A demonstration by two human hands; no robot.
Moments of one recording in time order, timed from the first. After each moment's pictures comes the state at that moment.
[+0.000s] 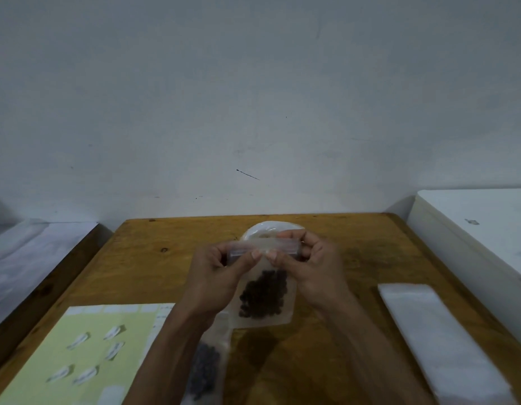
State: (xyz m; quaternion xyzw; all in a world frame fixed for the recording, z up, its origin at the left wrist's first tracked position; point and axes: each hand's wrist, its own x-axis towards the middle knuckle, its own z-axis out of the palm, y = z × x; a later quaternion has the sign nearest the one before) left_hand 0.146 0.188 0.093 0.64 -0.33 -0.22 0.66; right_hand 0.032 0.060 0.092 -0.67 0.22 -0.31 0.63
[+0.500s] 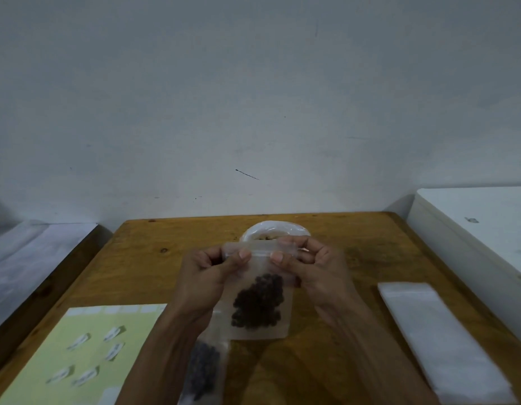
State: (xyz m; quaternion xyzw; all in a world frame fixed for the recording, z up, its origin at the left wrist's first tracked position) left_hand 0.148 0.194 0.093 0.59 -0.25 -0.26 0.72; right_hand 0.022 0.058 0.097 -0.58 0.19 -0.27 0.75
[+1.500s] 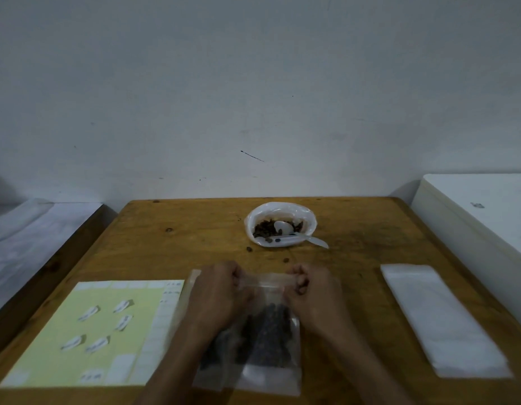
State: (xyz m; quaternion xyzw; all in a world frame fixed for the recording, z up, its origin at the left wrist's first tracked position) left_hand 0.145 0.202 0.036 0.89 -0.33 -0.08 0.30; right_hand 0.015 0.077 0.032 -0.82 0.37 -0.17 0.40
